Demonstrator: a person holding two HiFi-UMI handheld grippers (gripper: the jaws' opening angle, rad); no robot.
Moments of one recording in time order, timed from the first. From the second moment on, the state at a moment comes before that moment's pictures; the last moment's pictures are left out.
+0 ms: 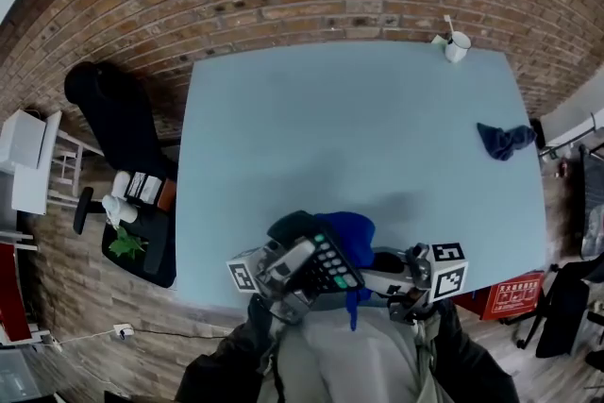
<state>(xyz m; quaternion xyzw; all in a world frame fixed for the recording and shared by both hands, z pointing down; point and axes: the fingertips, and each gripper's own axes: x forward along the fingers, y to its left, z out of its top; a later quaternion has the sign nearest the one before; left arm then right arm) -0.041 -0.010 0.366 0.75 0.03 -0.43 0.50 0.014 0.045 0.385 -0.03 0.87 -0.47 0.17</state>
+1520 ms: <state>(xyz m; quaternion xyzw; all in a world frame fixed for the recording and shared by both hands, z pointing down) -0.010 -0.018 0.374 0.86 -0.23 -0.21 0.40 0.008 -0.004 0.323 -0.40 0.90 -0.05 -0.14</state>
